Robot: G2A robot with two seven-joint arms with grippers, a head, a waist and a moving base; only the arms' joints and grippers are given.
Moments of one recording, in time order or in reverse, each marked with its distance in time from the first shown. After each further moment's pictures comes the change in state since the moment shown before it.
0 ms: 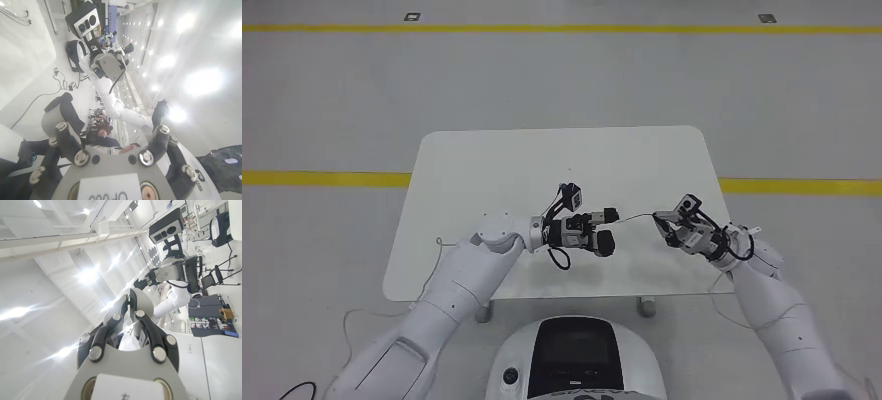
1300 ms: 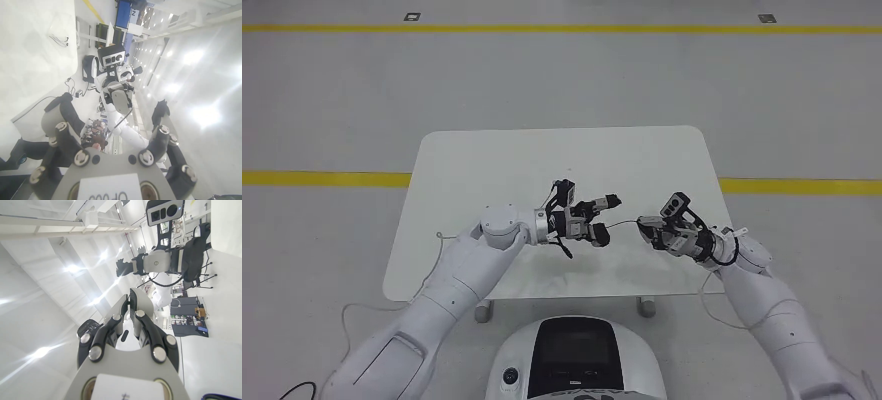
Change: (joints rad) left arm -0.028 0.013 0.023 -0.021 0.046 0.205 0.183; right arm 0.041 0.005 -0.117 0.011 0.002 -0.173 -0.003
